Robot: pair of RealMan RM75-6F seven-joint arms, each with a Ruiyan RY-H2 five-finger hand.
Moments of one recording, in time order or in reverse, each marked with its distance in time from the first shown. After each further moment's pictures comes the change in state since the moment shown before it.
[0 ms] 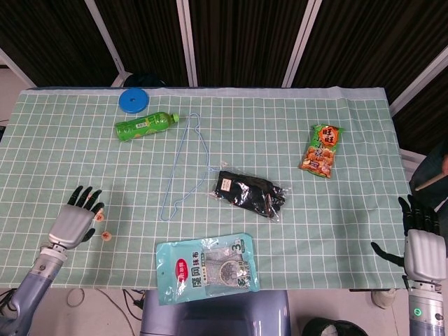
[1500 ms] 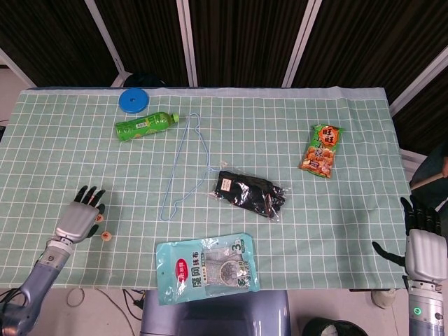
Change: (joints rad) left arm -0.044 -0.086 0.016 0.152 -0.041 -0.079 -0.044; right arm -0.001 -0.006 0.008 -0.008 0.025 -0.001 -0.012
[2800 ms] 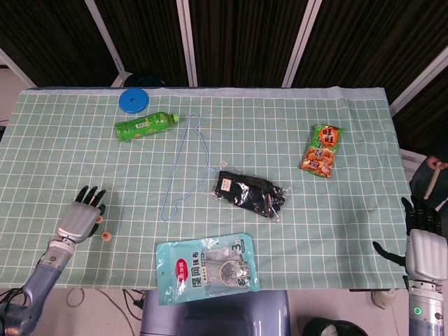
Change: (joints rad) left arm -0.003 -0.014 0.003 -0.001 -0.004 0.013 0.033; right arm 0.000 0.000 0.003 -0.004 0.010 -0.002 -0.003
